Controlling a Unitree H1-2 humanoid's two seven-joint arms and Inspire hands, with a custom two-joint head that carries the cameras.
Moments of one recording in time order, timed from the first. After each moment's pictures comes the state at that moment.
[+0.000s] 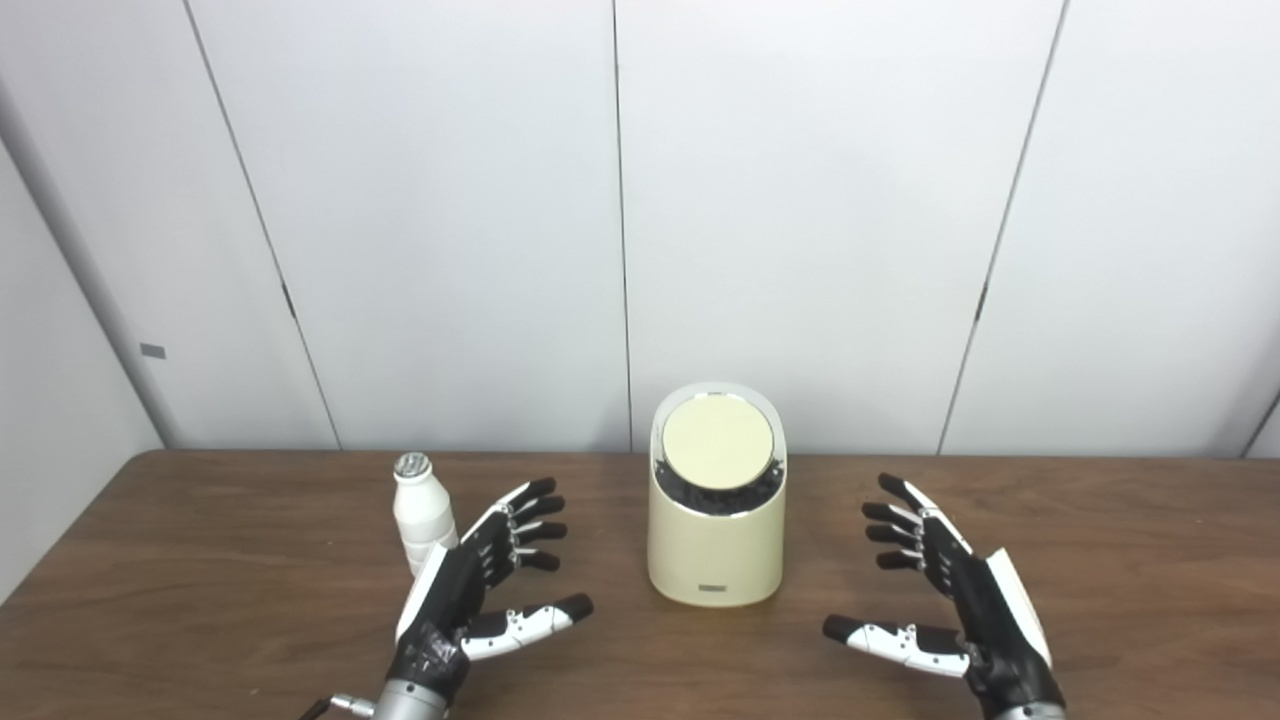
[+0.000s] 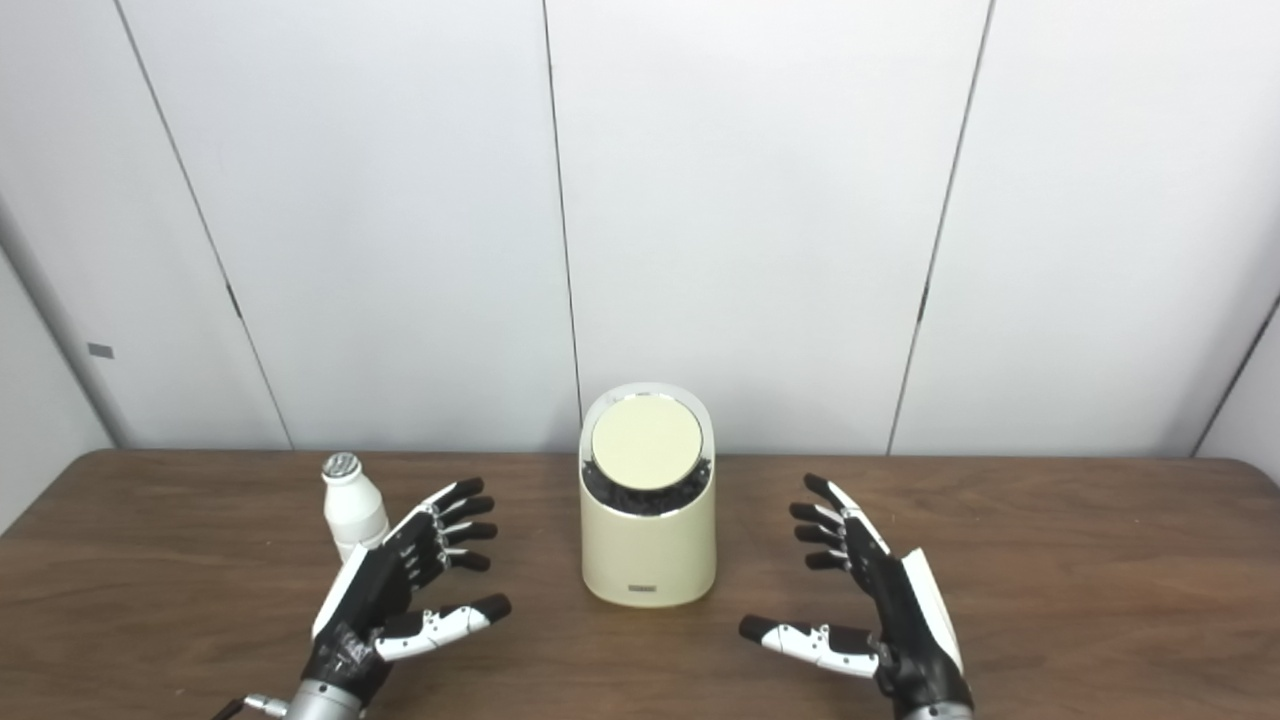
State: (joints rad) left arm -0.22 0.14 0.01 0.17 -0.02 -0.29 -0.13; right arm -0.17 -0.14 0.03 -0.03 -0.26 -0.08 -0.04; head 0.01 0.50
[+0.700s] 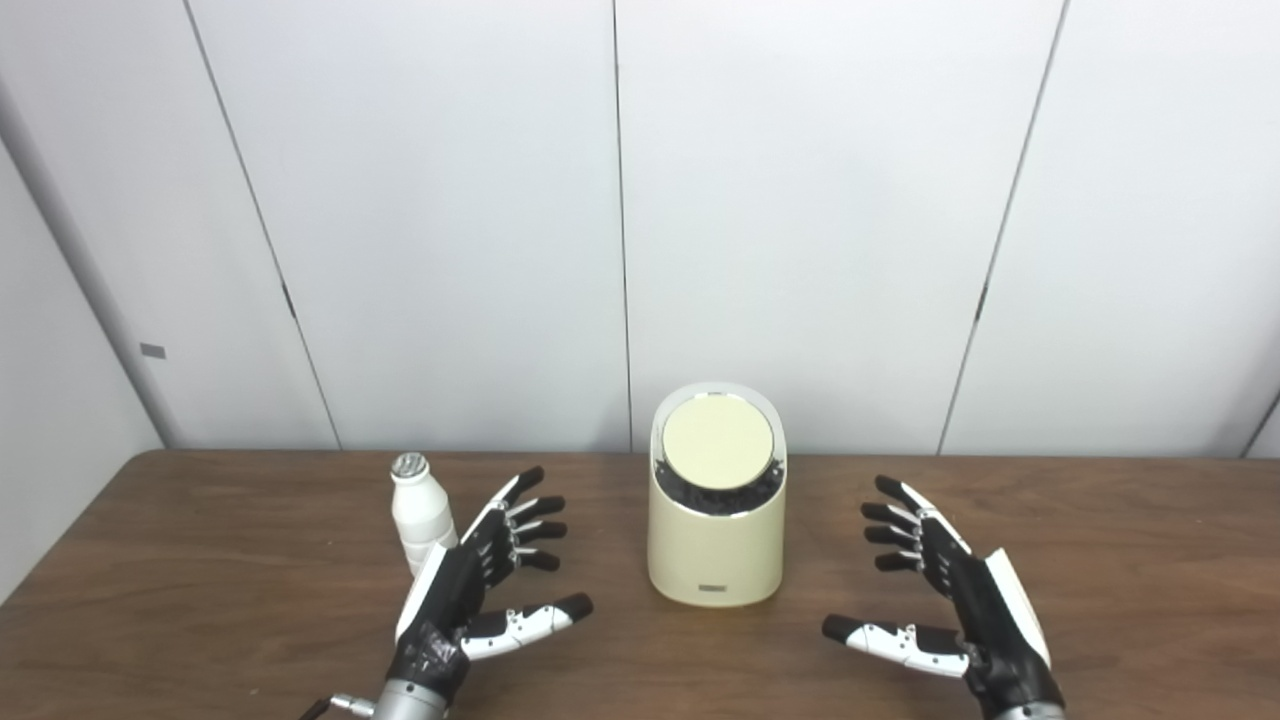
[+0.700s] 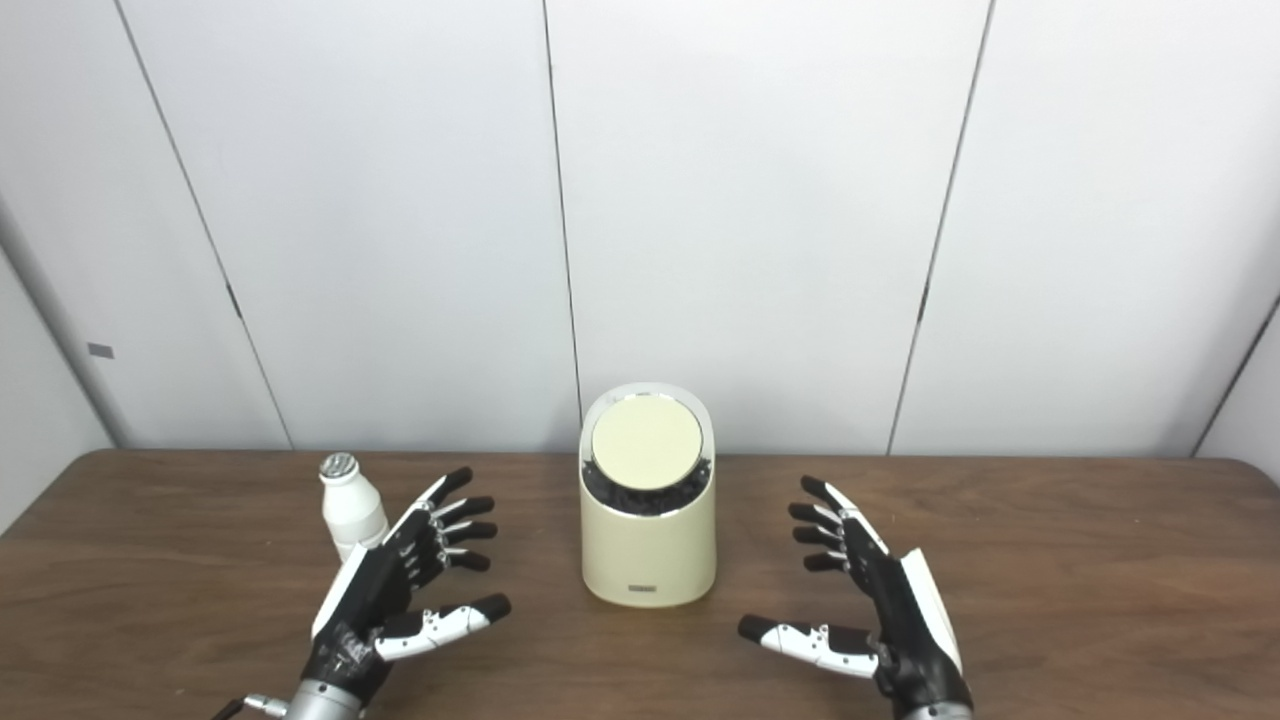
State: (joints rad) left arm -0.22 0.14 0.01 0.17 -0.02 -0.30 -0.13; right arm -0.17 -0.14 0.03 -0.03 -0.26 -0.08 -0.04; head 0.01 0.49
